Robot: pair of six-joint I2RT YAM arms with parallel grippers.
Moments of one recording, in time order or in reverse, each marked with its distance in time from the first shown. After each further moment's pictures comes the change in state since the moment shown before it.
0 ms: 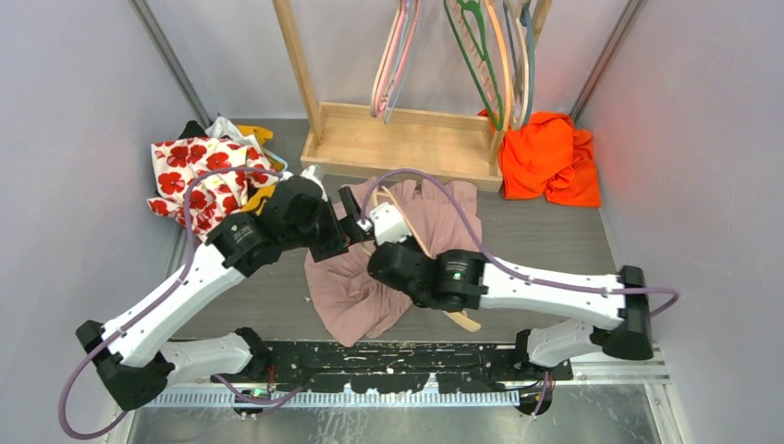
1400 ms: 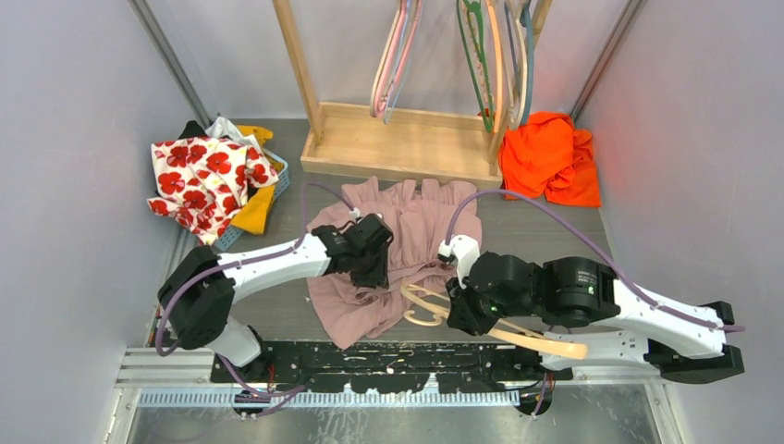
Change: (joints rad) left arm -0.105 0.431 -0.235 0.276 -0.032 0.214; right arm 0.022 -0.500 -0.001 -0.537 -0.668 0.222
